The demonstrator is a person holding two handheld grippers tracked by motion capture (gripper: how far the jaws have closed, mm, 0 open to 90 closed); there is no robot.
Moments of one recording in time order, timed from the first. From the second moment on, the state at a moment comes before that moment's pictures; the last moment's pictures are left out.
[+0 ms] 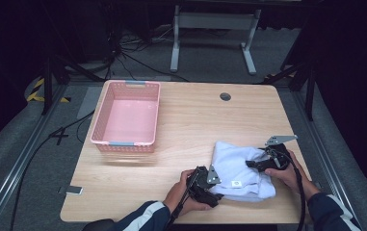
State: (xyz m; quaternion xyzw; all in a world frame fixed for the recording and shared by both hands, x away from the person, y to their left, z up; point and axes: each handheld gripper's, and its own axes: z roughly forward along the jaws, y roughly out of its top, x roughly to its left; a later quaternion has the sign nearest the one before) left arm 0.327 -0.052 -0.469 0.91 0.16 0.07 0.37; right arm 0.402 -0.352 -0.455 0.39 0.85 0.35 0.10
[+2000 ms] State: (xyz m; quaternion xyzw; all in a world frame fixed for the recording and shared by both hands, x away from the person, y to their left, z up) left arm 0.372 0.076 -0.395 0.84 0.27 0.25 0.41; right arm 0.472 -0.214 -0.365 0.26 0.84 0.46 0.13
